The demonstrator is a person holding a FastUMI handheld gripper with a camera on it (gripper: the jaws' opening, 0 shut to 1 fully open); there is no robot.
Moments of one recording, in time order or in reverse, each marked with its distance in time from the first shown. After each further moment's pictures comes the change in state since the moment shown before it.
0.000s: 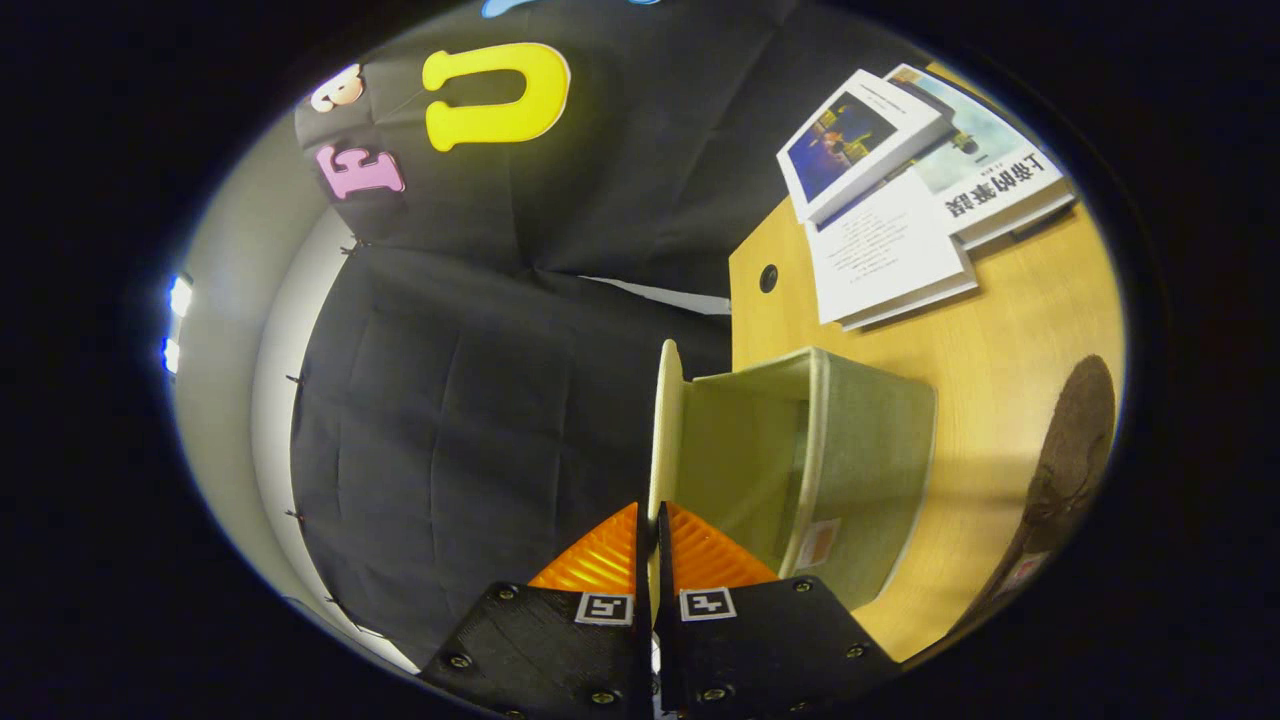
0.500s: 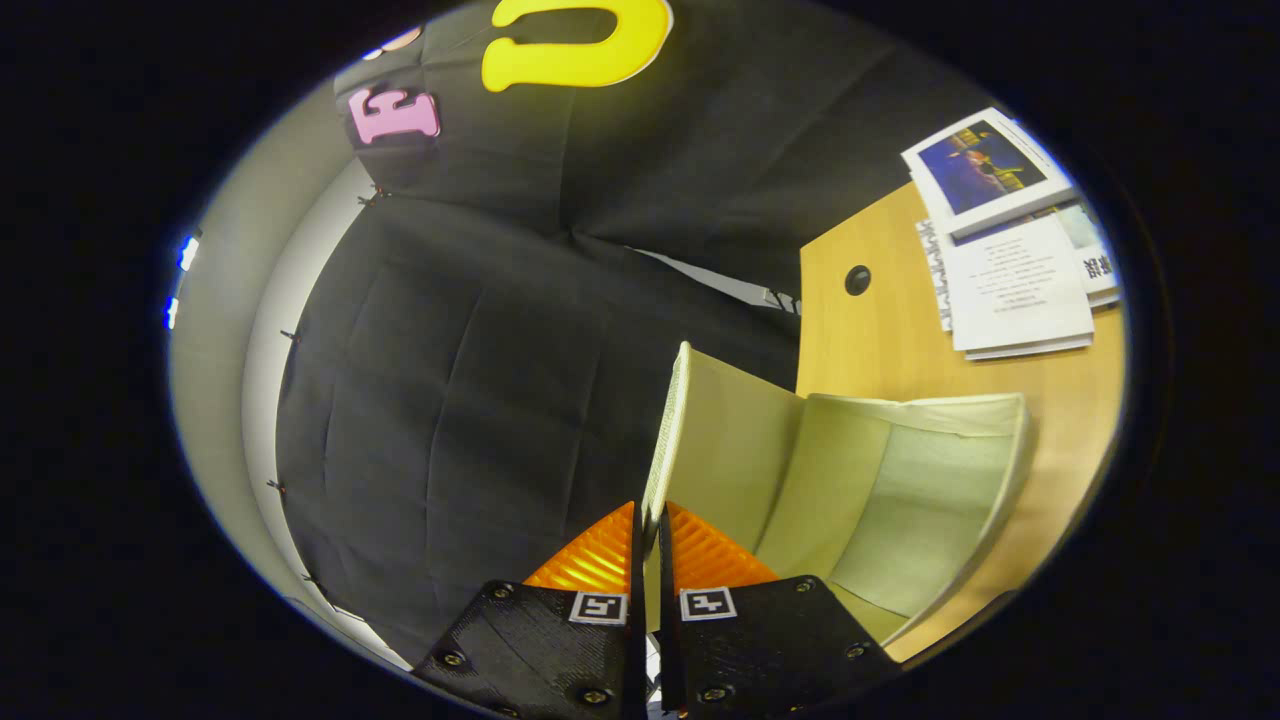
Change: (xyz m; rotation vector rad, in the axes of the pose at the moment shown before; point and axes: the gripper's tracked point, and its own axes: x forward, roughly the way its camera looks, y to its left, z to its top) arm 0.098 0.086 -0.001 -0.132 0.095 0.012
